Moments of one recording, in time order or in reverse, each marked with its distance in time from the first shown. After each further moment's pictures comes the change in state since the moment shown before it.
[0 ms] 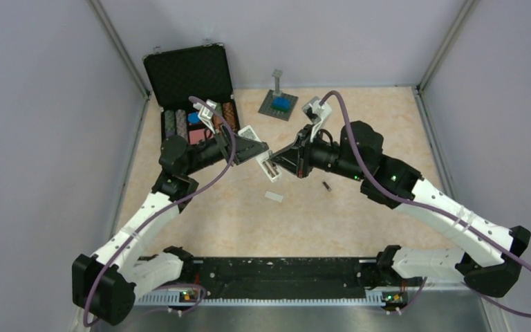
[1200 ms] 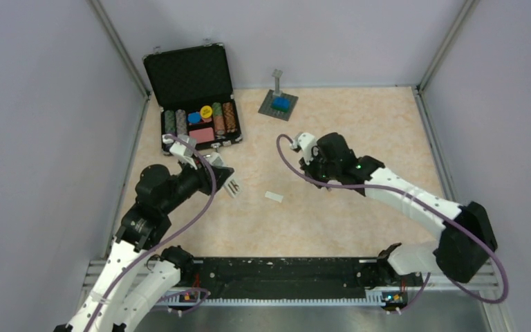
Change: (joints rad) left arm 0.001 -0.446 -0.007 -0.862 -0.509 0.640; right arm -0.248 0.259 -0.314 -0.187 0.080 -0.623
